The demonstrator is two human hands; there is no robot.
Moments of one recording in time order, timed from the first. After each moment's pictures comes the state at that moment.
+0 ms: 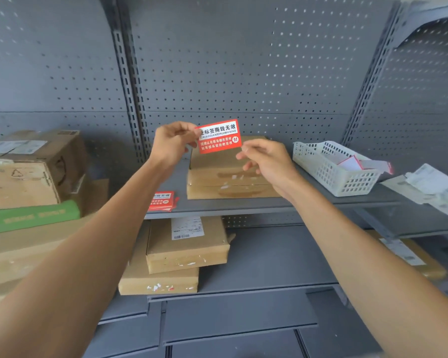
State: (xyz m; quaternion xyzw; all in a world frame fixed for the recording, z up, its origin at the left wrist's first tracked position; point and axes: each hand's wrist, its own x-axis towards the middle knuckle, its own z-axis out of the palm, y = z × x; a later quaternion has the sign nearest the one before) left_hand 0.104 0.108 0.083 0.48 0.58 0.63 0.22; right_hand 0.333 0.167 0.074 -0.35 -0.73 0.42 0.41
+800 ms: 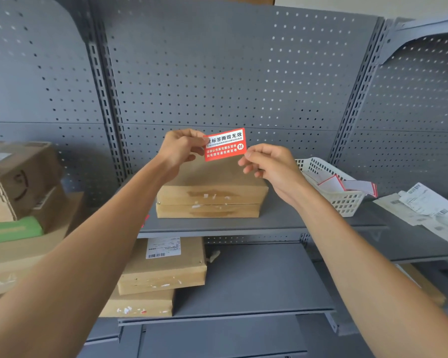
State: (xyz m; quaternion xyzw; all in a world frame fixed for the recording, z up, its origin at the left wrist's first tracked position) left_hand 0.157 0.166 0.107 0.46 0.60 0.59 0.29; right_hand 0.387 0.219 0.097 -0.31 -0.71 0.48 0.41
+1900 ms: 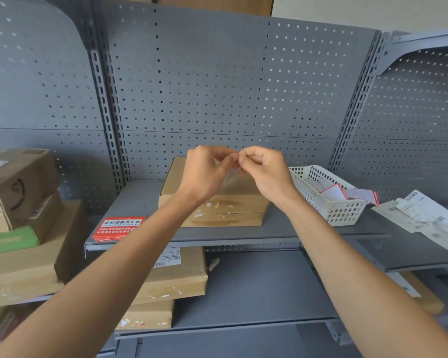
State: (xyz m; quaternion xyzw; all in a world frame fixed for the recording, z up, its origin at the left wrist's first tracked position) left_hand 0.217 0.146 0.097 0.59 0.59 0.55 0.03; right_hand 0.360 0.214 0.098 -0.29 -0.76 0.37 0.45
